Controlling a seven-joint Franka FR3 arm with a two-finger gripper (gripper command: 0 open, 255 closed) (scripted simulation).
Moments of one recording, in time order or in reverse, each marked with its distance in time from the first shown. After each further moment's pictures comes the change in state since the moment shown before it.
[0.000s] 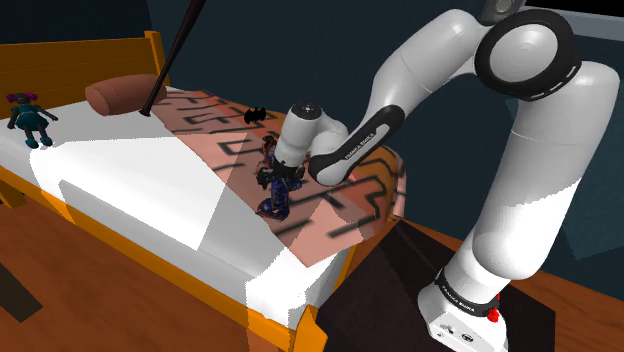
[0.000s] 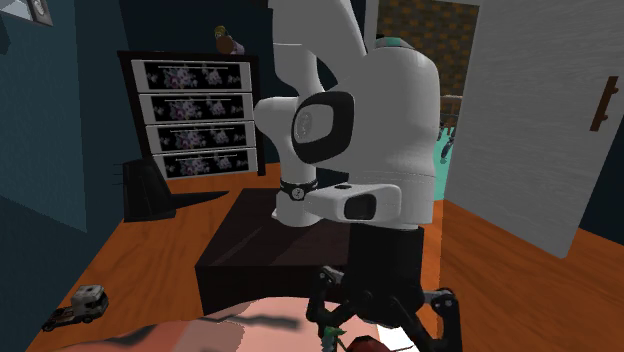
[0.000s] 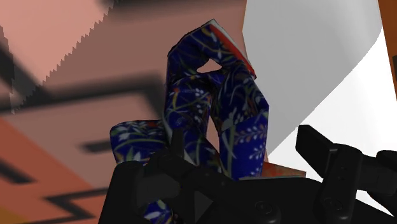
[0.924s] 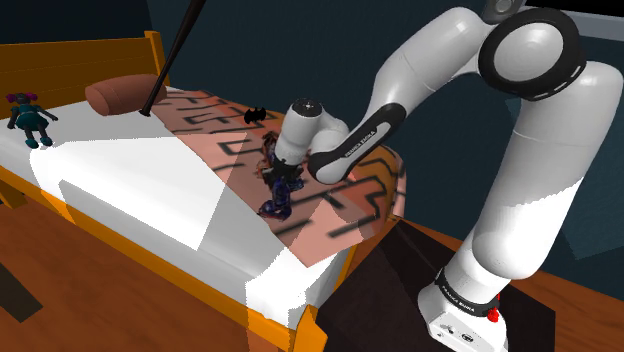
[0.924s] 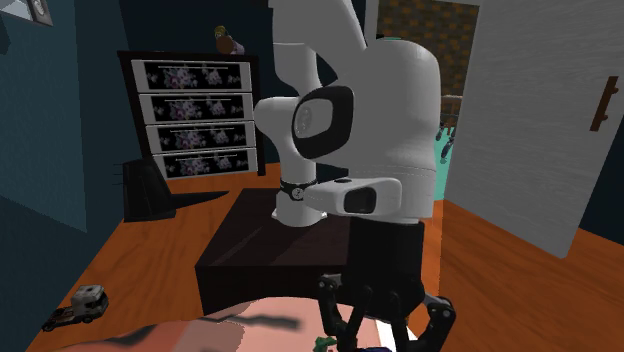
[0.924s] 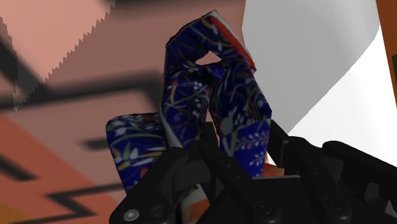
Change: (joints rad) arm -0.008 -0.015 0.010 -0.002 0.024 -0.012 -0.022
